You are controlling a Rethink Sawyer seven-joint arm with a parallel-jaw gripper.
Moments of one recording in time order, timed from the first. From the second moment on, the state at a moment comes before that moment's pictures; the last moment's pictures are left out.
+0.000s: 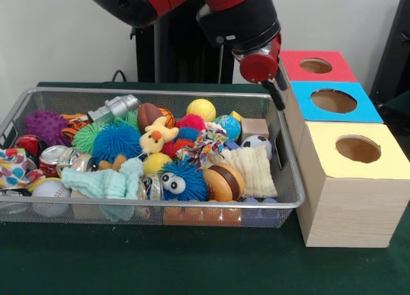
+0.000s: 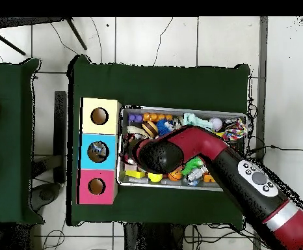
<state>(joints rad) -0.95 -0.44 1.10 1.88 -0.70 0.72 0.82</state>
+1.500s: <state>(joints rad) -0.90 -0.58 0.90 1.72 -0.70 0.81 0.82</state>
